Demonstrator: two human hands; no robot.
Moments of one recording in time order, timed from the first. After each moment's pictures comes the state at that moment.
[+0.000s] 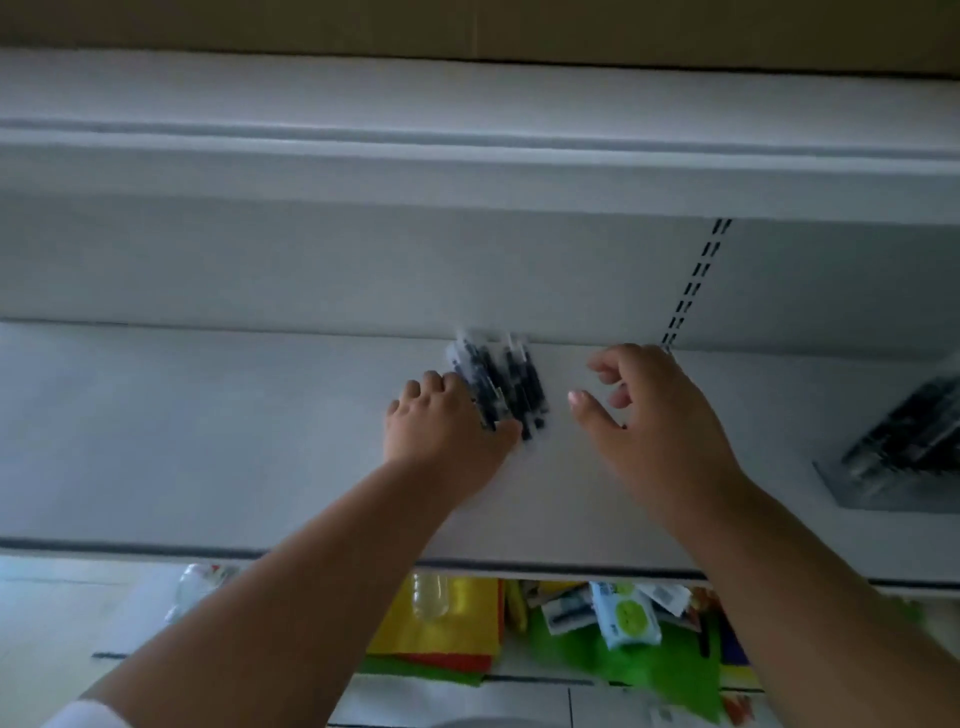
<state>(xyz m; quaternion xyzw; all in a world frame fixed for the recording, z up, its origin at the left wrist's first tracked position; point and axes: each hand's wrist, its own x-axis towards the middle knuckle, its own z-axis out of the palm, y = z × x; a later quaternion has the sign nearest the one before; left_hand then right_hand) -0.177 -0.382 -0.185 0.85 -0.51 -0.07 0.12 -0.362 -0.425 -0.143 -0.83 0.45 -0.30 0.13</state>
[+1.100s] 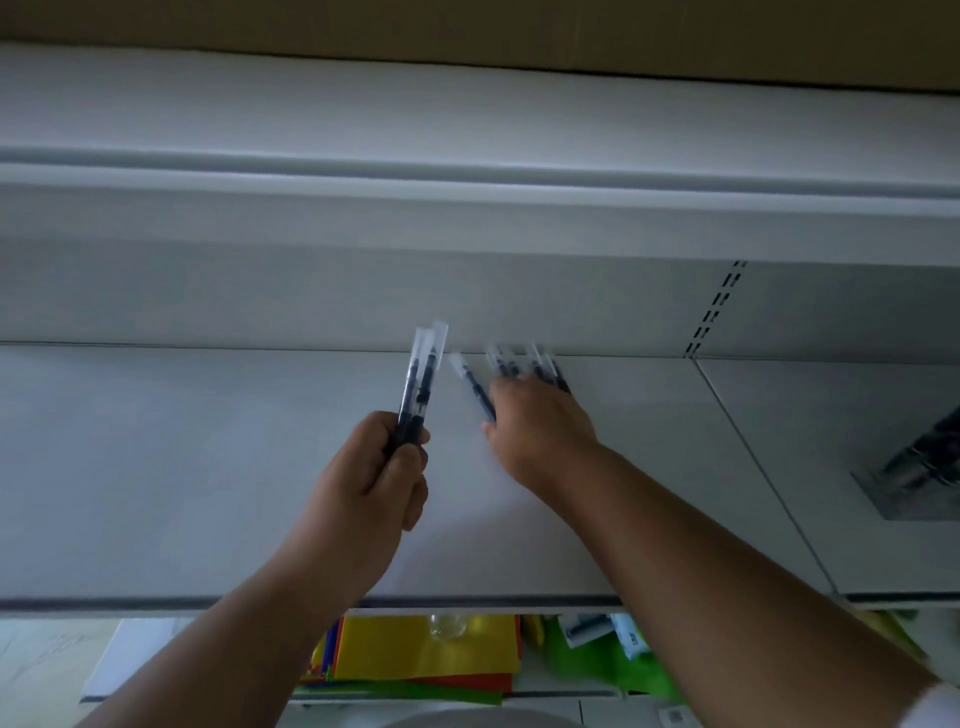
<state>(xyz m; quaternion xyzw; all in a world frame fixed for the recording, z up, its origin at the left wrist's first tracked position) -0.109 -0.300 -0.175 0.60 -0.40 -0.36 0.59 -0.228 -0.438 -0.172 -0.88 0.48 -0.04 0.06</state>
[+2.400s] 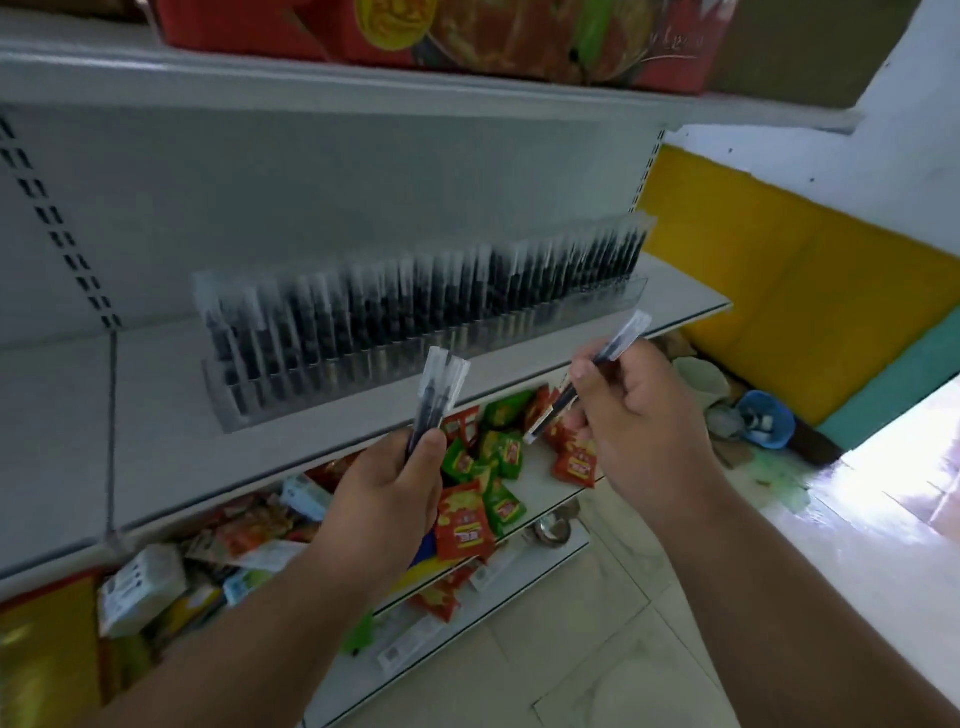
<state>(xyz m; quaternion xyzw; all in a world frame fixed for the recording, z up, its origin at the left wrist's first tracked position) -0.626 -0.357 -0.167 0.51 -0.52 -0.54 0.42 -0.820 -0.354 -0.104 -0.59 0.63 -0.47 0.18</state>
